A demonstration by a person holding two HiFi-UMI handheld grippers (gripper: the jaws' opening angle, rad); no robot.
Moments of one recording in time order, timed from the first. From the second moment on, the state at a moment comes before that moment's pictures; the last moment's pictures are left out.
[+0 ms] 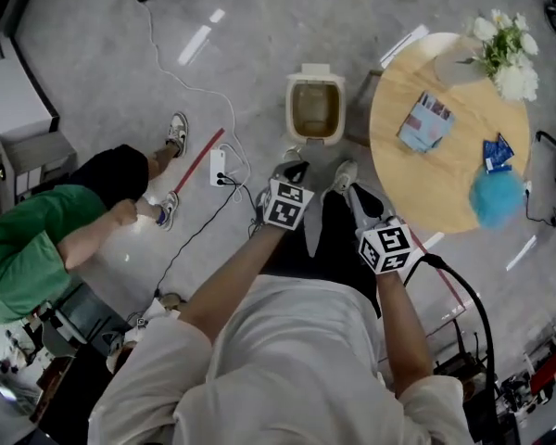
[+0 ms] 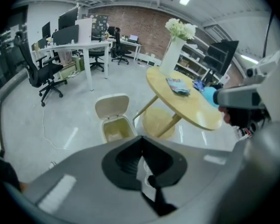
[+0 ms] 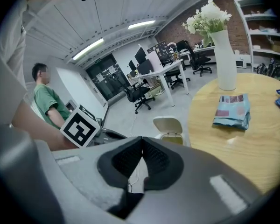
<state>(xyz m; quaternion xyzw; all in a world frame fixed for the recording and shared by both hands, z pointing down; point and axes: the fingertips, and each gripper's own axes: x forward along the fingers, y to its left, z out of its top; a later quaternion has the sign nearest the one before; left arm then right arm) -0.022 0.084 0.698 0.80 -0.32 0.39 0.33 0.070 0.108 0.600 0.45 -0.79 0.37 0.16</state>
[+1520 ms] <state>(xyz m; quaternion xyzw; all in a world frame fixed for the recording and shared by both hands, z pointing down) -0.045 0.094 0.497 0.86 -0.32 0.29 0.25 0.078 0.113 0.461 0.46 -0.82 0.30 0.14</state>
